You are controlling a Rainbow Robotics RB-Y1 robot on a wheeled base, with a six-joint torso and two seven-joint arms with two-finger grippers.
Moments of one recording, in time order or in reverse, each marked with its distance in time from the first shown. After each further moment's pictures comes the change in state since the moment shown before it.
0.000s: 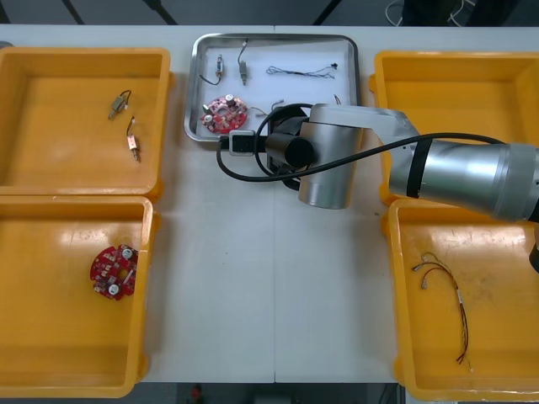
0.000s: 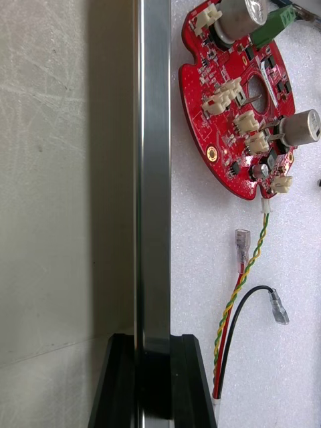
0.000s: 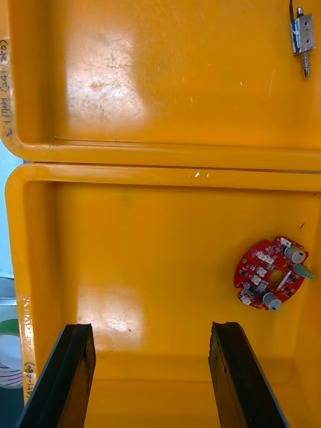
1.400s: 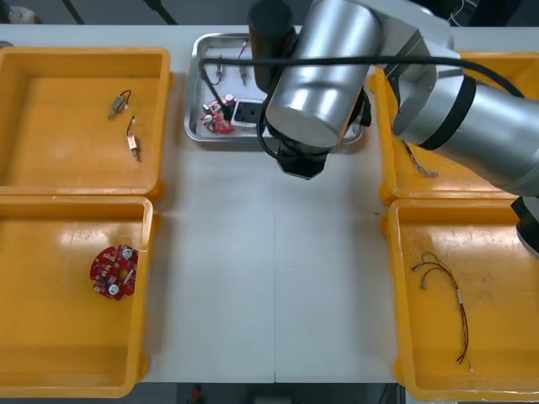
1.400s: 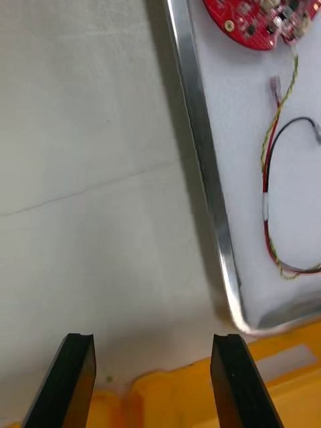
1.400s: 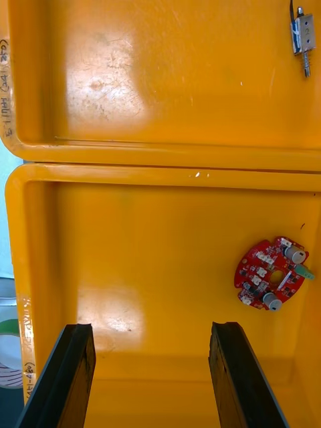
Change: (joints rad) right arm -0.008 0.000 -0.435 -0.342 -0.405 0.898 -0.016; left arm 0.000 0.000 0.000 0.000 0.000 0.000 0.000
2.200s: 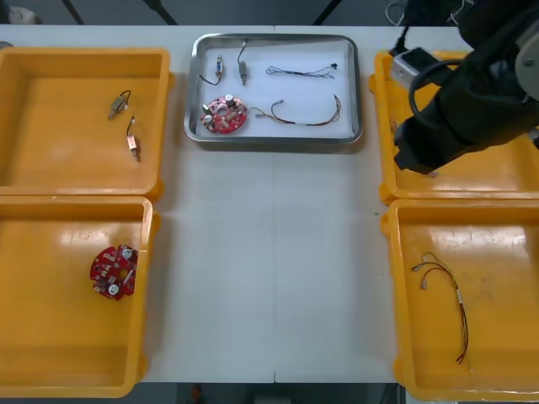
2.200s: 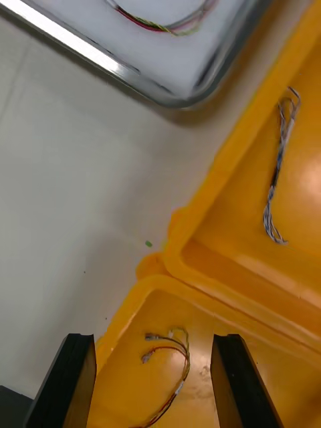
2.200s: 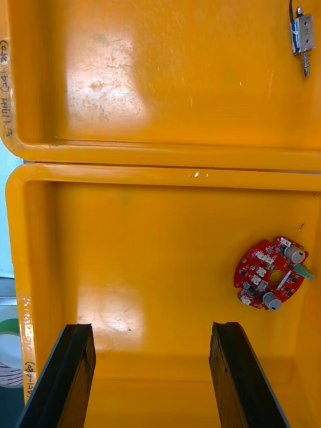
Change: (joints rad) right arm 0.356 -0.342 -0.501 -0.390 -0.254 0.183 -0.526; left arm 0.000 0.000 0.000 -0.001 0.000 0.000 0.000
